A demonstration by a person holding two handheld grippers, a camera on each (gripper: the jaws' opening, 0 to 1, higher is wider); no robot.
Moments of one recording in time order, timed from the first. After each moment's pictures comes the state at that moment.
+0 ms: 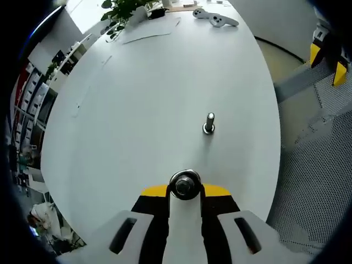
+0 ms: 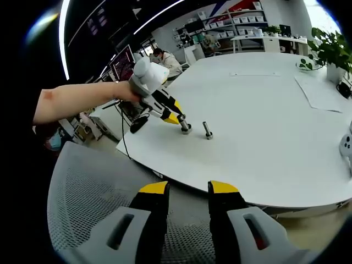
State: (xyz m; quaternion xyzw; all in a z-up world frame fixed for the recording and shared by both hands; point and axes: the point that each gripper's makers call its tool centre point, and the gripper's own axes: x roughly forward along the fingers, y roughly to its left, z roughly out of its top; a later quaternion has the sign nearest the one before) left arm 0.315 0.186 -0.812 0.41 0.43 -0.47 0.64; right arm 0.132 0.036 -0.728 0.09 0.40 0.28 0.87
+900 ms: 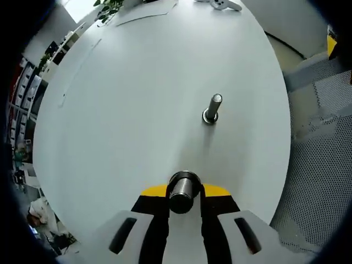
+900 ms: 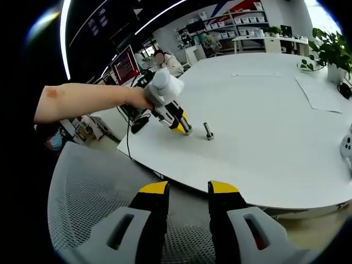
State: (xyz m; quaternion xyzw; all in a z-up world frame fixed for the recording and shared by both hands) left arm 0.313 0.185 -0.851 0.42 0.49 -0.46 0.62; right arm 0.134 0.035 -0.727 0.09 0.40 0.29 0.87
